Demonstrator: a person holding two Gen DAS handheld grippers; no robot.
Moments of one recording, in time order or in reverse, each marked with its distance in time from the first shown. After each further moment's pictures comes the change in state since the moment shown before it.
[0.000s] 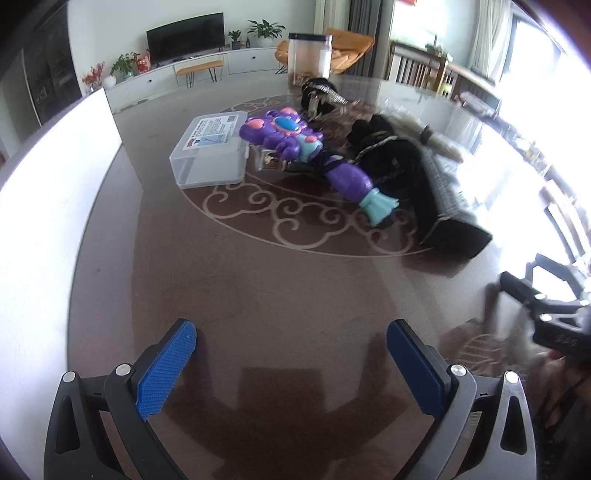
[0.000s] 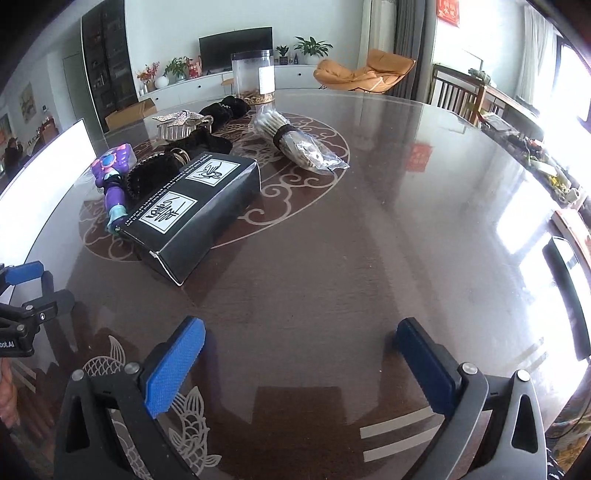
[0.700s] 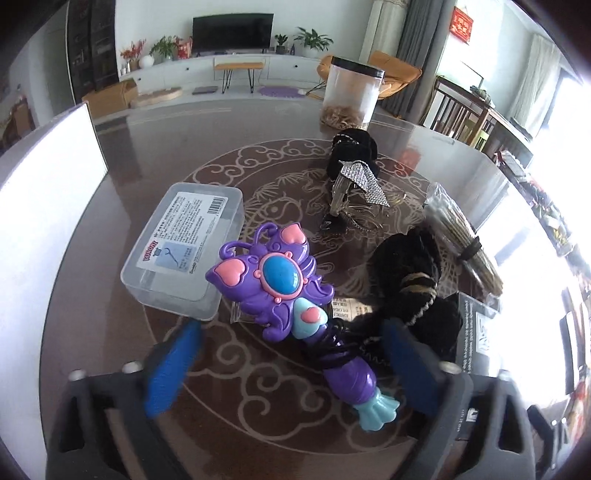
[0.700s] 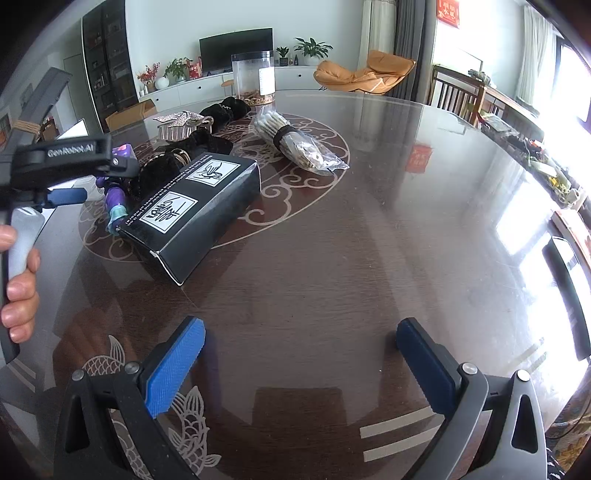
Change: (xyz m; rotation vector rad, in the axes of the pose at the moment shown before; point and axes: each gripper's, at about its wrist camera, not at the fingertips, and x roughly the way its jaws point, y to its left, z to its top) left arm 0.051 -0.006 0.100 -0.165 -0.048 0.068; right arm 0.000 0.000 -0.001 0.000 -0.001 0.000
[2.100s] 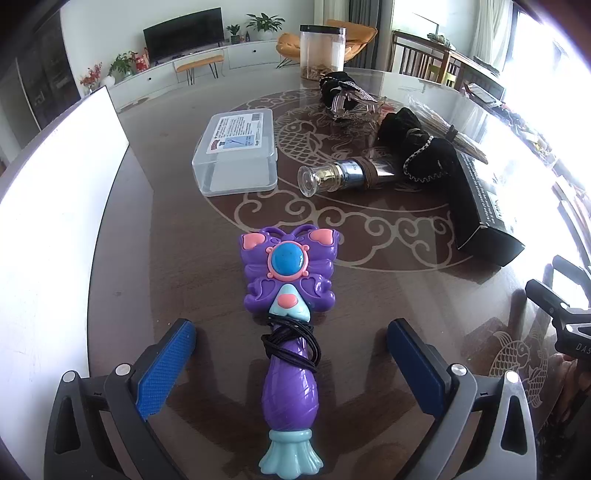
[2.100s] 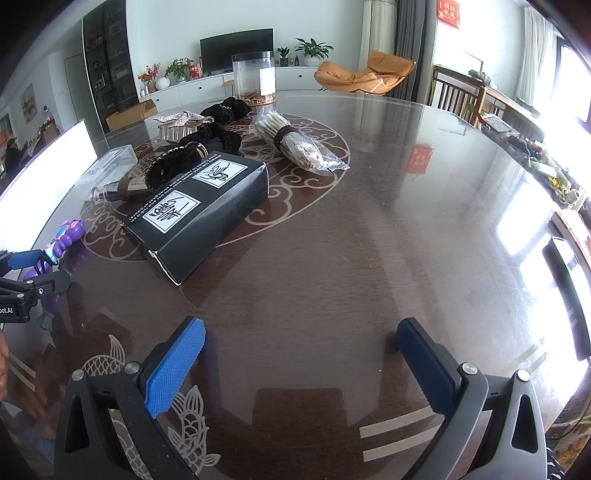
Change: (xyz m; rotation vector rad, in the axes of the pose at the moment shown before) left arm -0.037 0.047 -0.079 0.218 0.087 0.000; right arm 0.000 0.000 0.000 -0.001 -0.002 0.002
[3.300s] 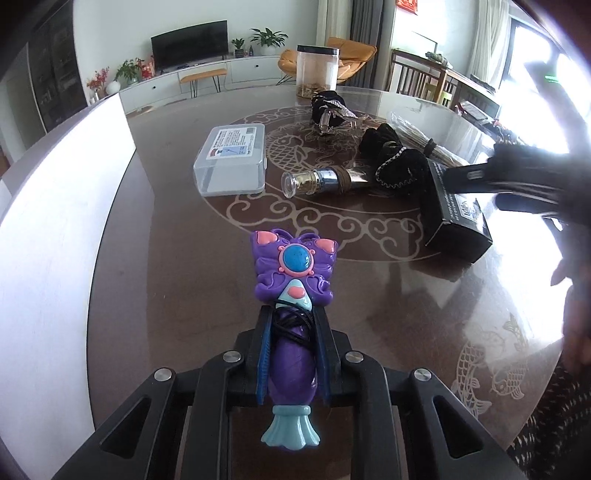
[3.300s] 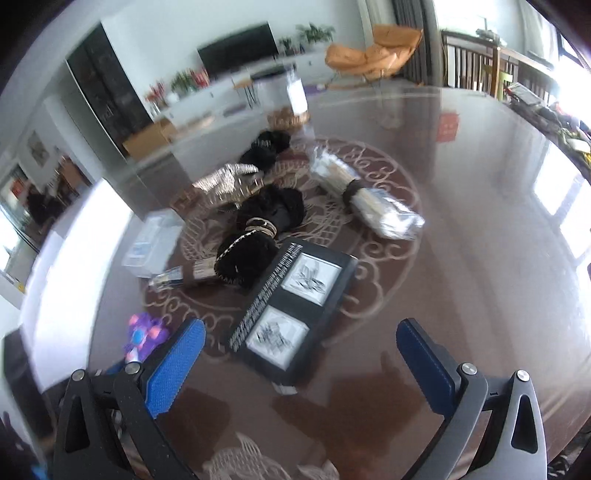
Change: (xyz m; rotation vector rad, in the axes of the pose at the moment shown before) left arm -0.029 -0.003 -0.023 -0.041 -0.072 -0.035; right arm 0.025 0.048 0.101 0.123 0.159 0.123
